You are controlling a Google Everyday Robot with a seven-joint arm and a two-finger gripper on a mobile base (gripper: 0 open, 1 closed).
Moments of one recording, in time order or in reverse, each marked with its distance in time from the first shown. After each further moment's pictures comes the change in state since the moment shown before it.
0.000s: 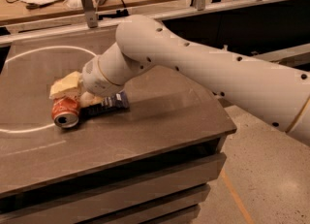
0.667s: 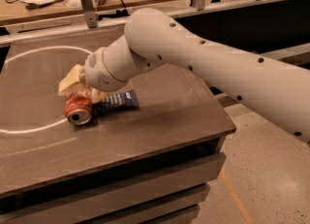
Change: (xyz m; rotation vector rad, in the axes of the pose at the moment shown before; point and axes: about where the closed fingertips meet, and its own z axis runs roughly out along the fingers) arm 0.001 -0.021 -0.027 0.054 0.076 -0.056
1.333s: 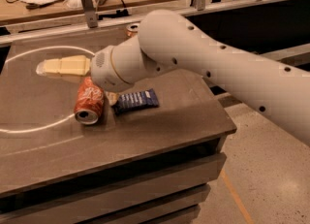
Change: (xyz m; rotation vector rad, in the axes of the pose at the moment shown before) arm -0.005 -0.008 -0.023 0.057 0.064 0.002
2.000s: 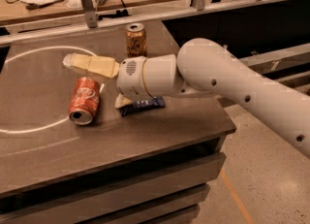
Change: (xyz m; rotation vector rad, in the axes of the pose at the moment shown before) arm 0.001 0.013 -0.036 0.212 0.132 0.084
